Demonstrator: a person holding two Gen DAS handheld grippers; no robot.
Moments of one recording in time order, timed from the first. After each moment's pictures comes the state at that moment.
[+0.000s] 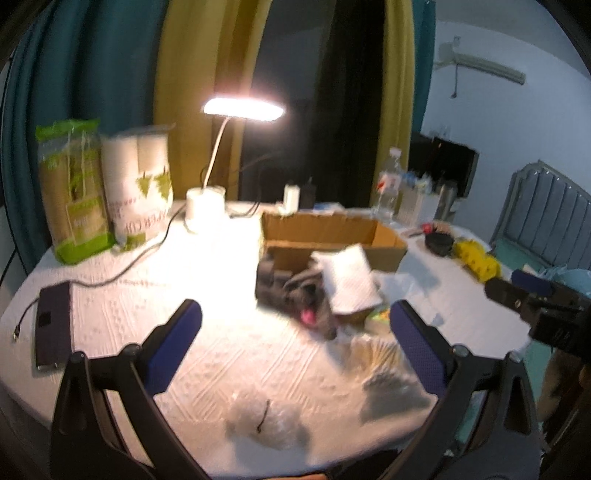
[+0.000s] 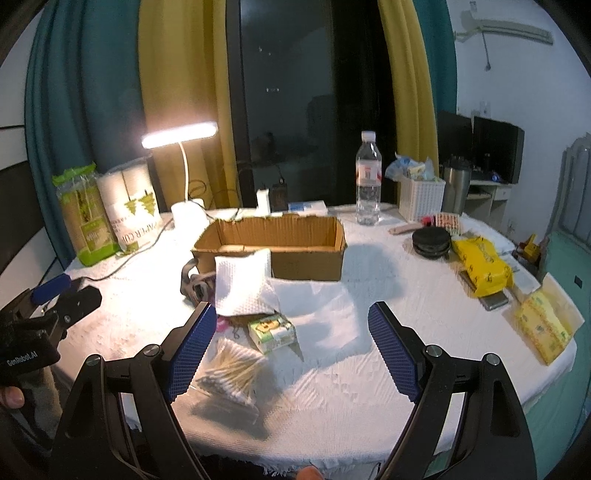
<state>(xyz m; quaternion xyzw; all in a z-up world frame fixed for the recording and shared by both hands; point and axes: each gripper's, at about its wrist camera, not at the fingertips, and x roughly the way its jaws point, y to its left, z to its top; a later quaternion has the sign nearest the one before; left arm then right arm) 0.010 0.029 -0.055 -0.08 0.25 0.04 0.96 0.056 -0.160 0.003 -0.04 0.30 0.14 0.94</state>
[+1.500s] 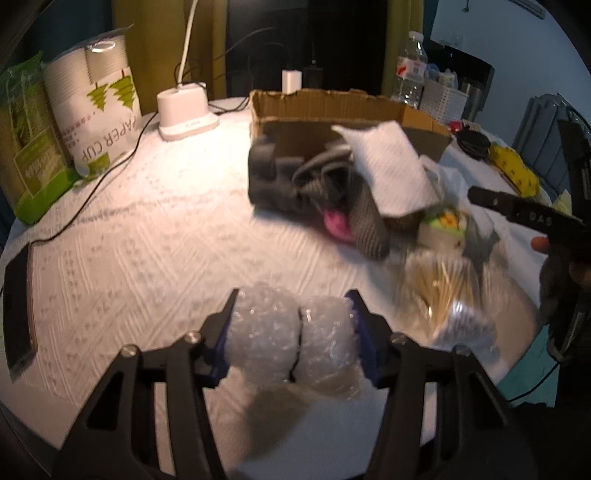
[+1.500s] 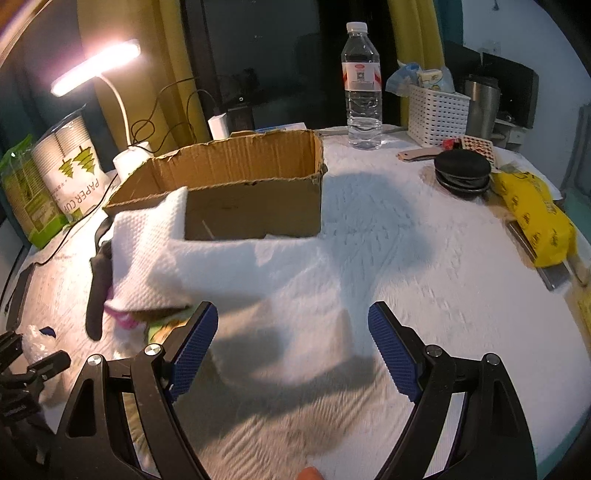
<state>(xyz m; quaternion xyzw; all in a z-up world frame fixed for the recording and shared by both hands) 0.090 0.031 -0.137 -0.05 0.42 0.02 0.90 0.194 -0.182 -0.092 -0.02 0.42 0.14 0.90</state>
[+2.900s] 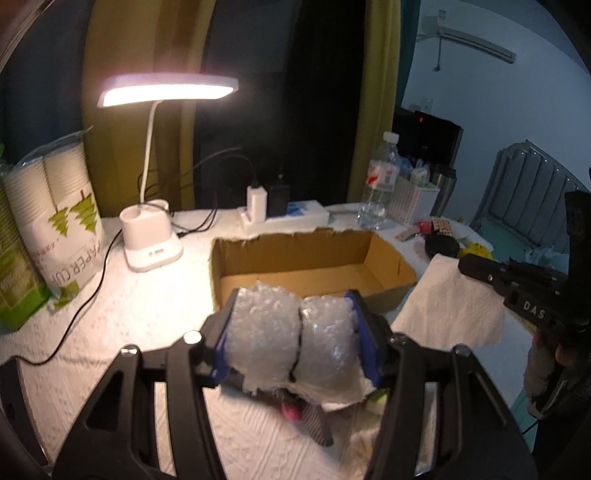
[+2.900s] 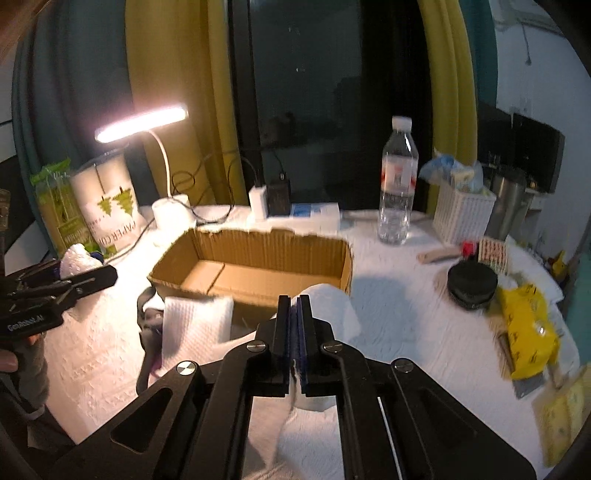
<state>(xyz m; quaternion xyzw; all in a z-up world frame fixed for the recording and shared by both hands) 0.170 0.030 -0.039 -0.07 0.29 -0.03 0.95 0.210 -0.154 0.013 -0.07 0.33 0.20 0.92</state>
